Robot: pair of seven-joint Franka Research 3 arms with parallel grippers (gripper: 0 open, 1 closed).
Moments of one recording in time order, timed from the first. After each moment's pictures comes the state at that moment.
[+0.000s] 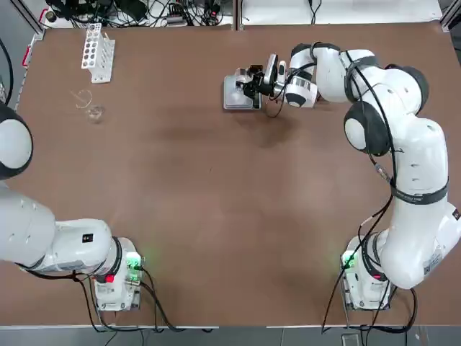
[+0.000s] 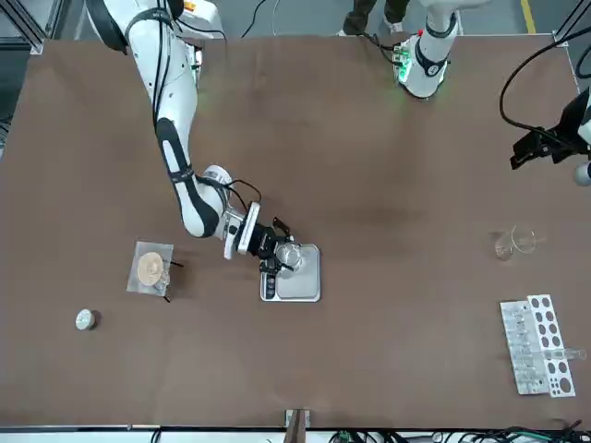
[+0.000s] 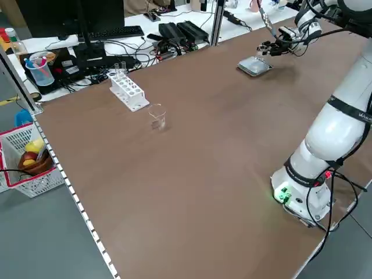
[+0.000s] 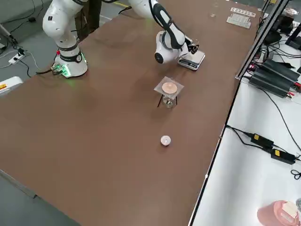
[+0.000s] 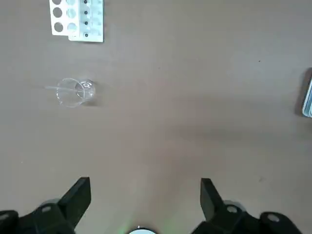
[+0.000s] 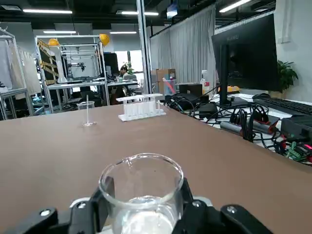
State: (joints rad) left arm 0.08 0.04 -0.10 -1.49 0.00 1.47 -0.12; right arm 0.57 0.77 -0.05 -1.74 2.30 2.12 -2.61
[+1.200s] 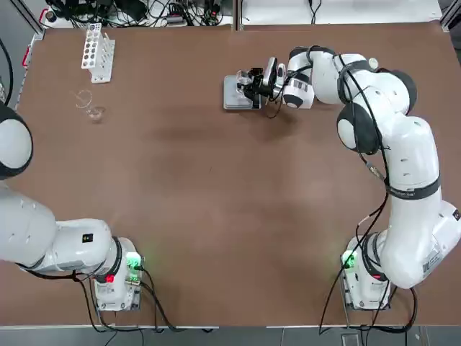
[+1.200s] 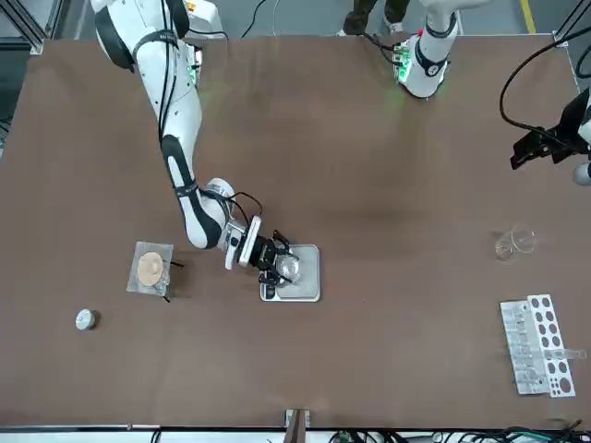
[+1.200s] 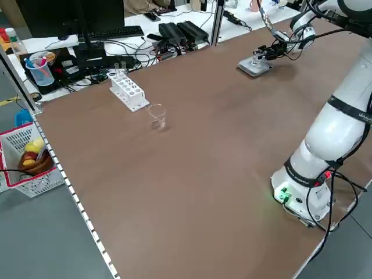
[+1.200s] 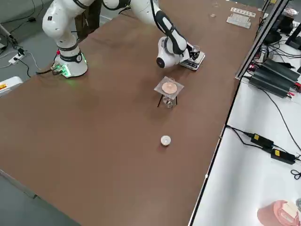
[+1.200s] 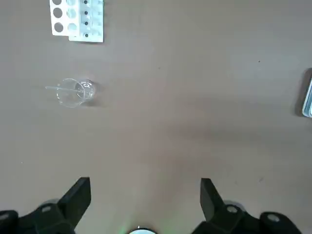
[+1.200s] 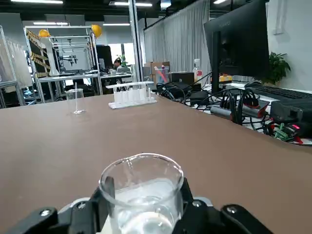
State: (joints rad) left arm 0.08 0.04 -0.10 -1.49 0.00 1.47 -0.12; right arm 0.55 0.87 -0.05 -1.65 2.30 2.15 -2.61
